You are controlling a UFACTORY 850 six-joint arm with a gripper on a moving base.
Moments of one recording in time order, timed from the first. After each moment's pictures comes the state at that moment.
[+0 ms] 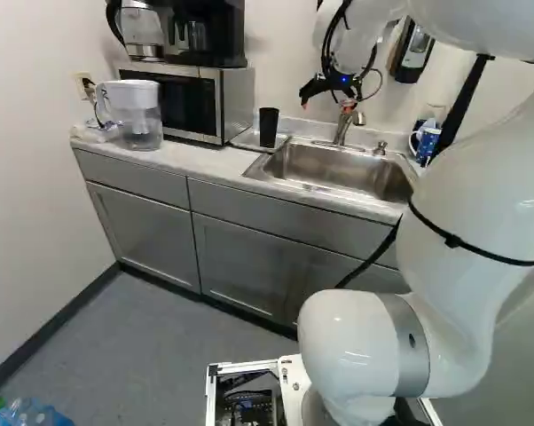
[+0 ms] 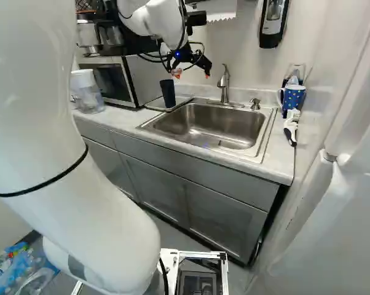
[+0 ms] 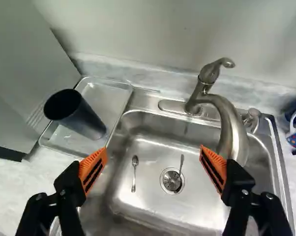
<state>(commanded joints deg) -10.7 0.8 -70.7 -2.7 -24.7 3.6</state>
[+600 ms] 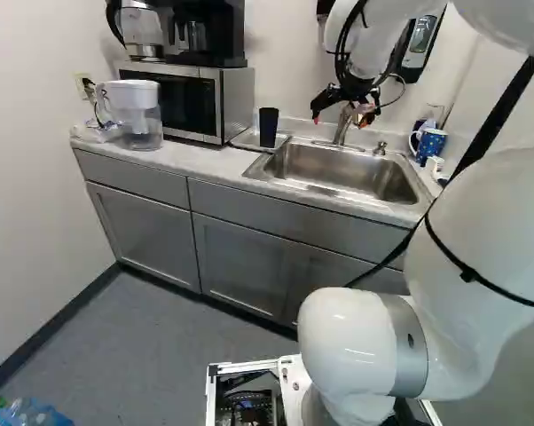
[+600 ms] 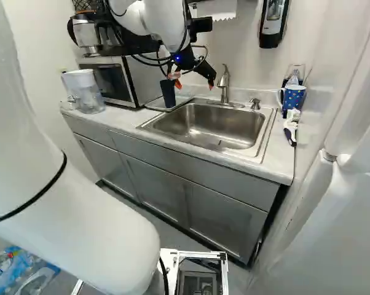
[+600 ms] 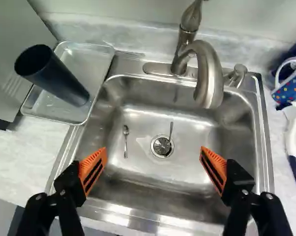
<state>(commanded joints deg) -14.4 8.1 -63.7 -2.7 -32.5 3.6</state>
